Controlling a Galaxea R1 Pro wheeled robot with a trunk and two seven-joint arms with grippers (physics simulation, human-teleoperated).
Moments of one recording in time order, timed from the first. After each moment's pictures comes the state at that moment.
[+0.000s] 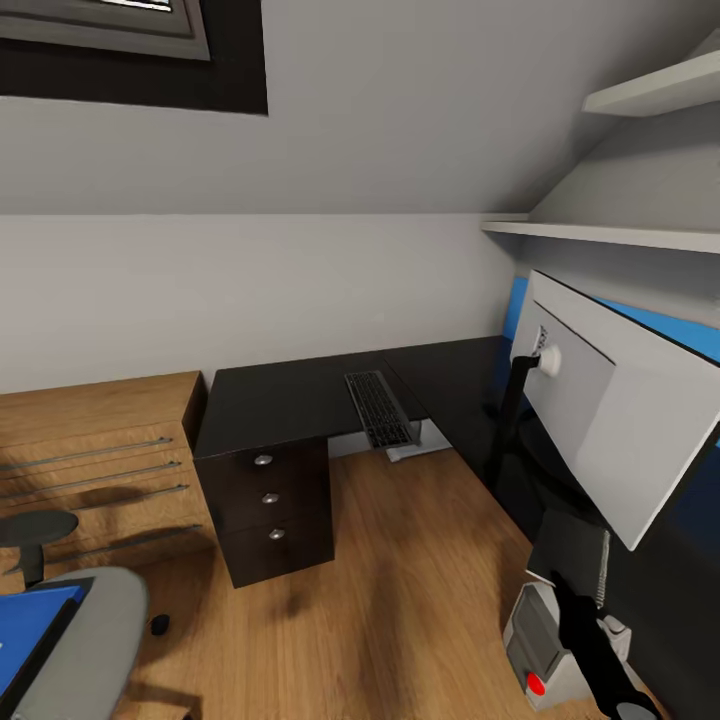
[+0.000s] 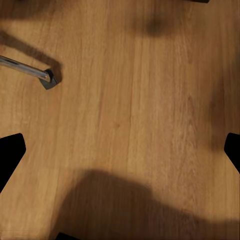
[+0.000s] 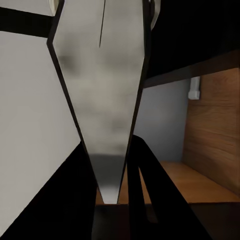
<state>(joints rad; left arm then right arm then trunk) -0.32 -0.04 0.13 -0.02 0.22 -0.44 0.03 -0.27 -0.05 -0.57 -0.71 -1.08 0.26 0.63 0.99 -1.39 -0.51</state>
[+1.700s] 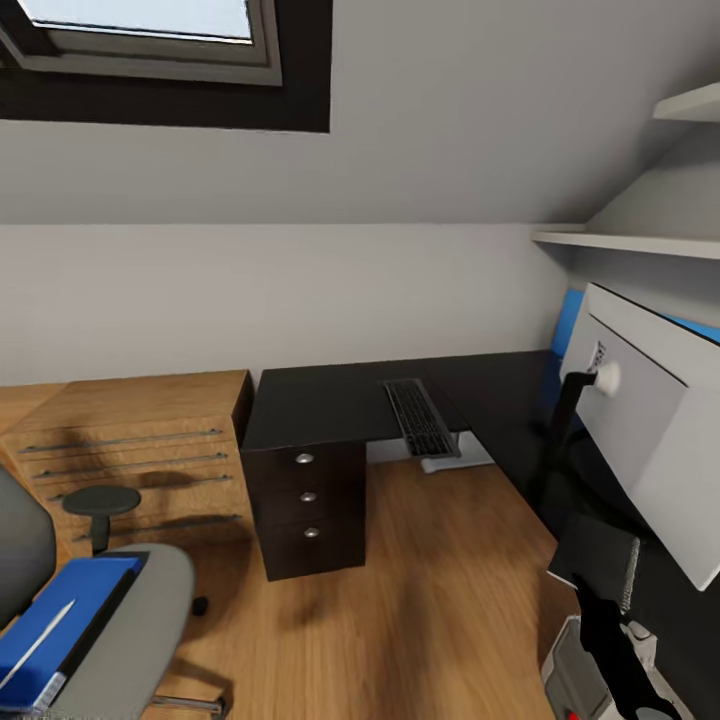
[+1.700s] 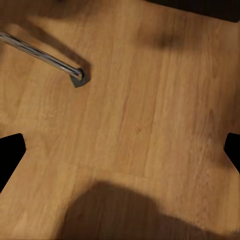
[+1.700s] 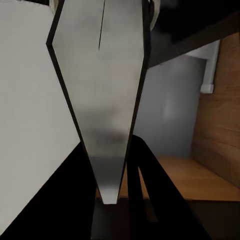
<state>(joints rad) -0.32 -0.04 0.13 -0.03 0.22 -0.44 0.03 -0.27 -0.08 -0.62 -0.71 -1.09 0.23 0.63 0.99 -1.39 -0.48</state>
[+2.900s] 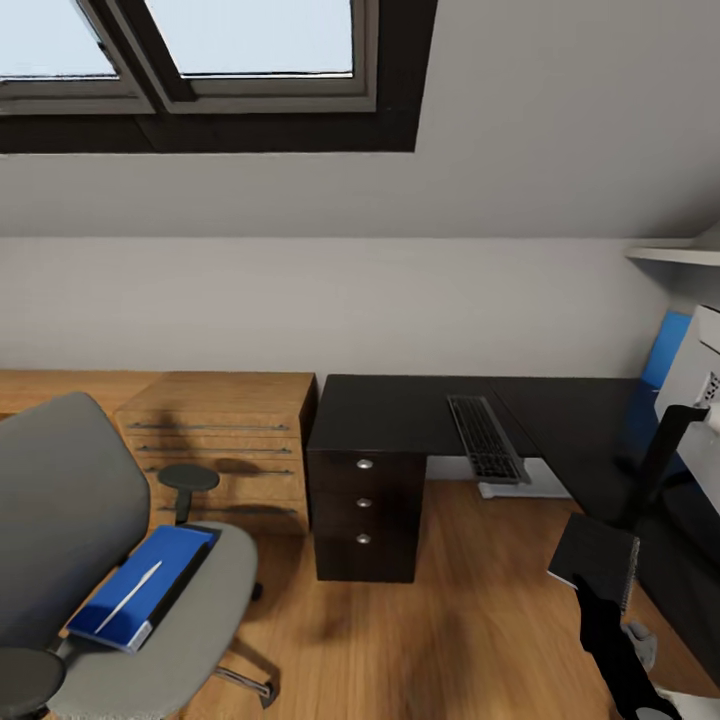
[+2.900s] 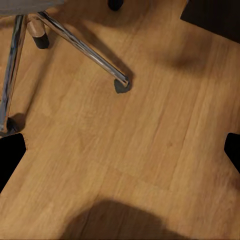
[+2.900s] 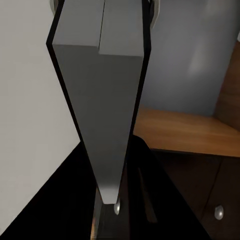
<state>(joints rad) -0.32 -0.04 0.13 -0.03 0.22 -0.44 0.03 -0.27 -0.08 -0.62 -0.71 -1.09 0.23 0.63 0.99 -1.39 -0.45</state>
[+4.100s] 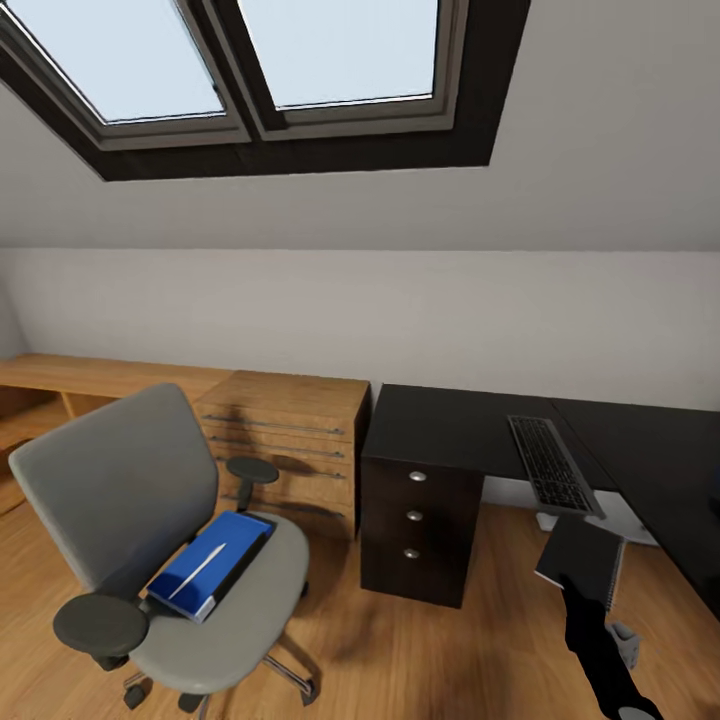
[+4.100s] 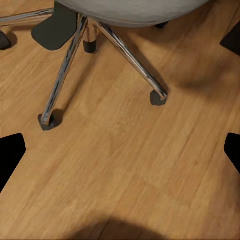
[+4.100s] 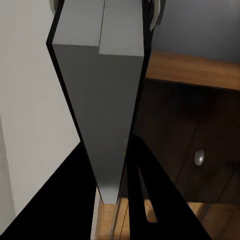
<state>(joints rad) -0.32 -0.04 0.13 -0.03 0.22 -0.44 0.03 -0.27 -0.04 -0.62 -0.71 -1.08 0.22 0.63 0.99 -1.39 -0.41</state>
